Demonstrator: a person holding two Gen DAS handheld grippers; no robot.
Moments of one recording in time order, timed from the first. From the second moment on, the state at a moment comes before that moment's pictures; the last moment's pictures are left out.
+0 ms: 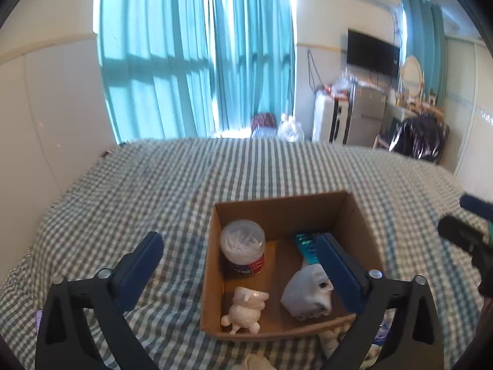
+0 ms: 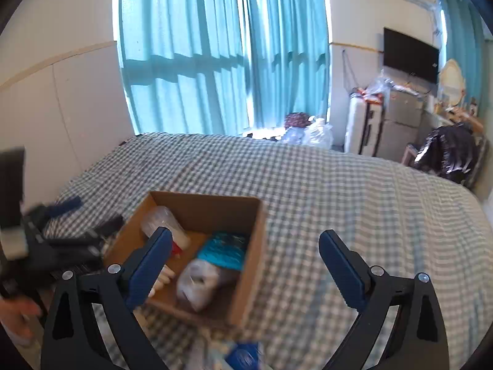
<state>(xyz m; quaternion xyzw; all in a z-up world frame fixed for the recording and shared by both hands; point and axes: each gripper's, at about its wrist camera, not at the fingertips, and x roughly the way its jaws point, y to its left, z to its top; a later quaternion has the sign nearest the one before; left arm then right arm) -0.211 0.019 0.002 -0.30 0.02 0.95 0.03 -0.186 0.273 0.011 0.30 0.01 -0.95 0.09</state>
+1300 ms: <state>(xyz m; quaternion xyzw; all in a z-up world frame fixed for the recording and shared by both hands) -0.116 -0.005 -0.127 -0.38 0.02 0.93 -0.01 -0.116 0.277 -0.108 0.37 0.00 -0.93 0.06</state>
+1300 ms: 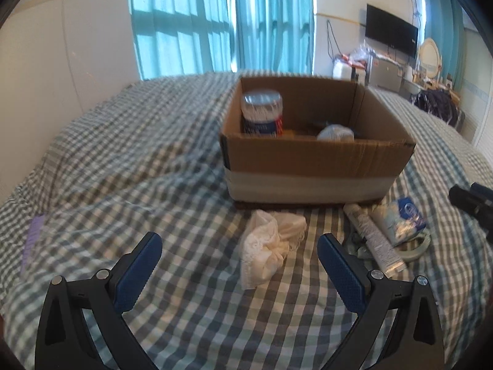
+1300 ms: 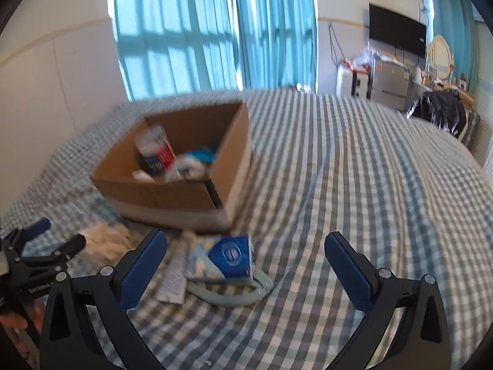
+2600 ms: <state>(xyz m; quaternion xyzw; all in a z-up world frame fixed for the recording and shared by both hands) -0.141 -0.001 -0.172 -0.43 0.01 0.90 0.05 -0.141 0.238 -0.176 0.45 0.02 -0.89 0.10</state>
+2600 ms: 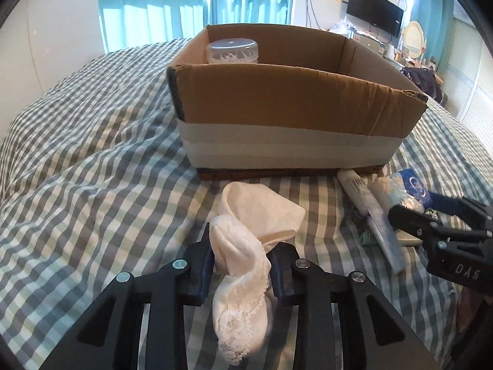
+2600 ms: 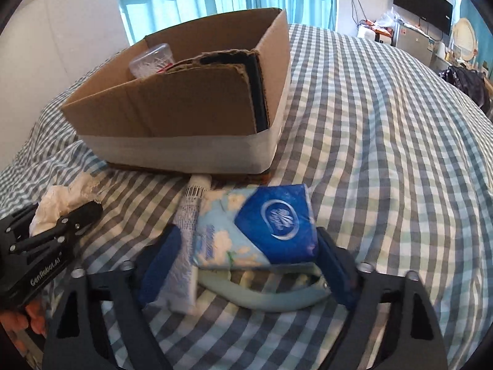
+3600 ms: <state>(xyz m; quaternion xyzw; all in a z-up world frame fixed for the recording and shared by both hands) -0.064 0.007 -0.104 -0.38 0.00 0.92 0.07 -0.039 0.246 -0.082 0.36 0.00 -0.93 0.11</state>
